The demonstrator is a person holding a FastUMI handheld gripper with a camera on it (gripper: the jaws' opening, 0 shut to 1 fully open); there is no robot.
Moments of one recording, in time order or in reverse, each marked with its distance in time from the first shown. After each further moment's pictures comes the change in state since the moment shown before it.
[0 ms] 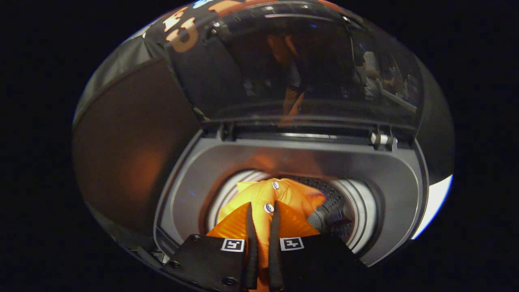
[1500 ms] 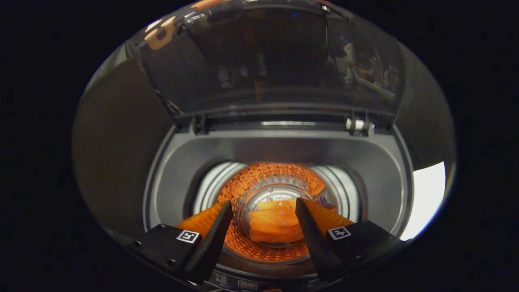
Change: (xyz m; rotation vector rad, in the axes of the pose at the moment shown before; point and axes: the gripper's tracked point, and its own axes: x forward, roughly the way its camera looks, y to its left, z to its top) arm -0.027 -0.001 0.017 0.030 -0.032 -0.123
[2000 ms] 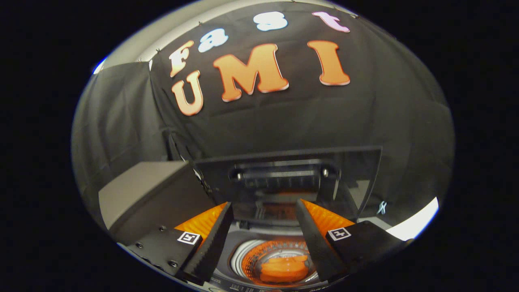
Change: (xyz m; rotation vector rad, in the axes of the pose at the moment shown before) arm -0.159 0.038 0.195 -0.063 -0.530 0.088
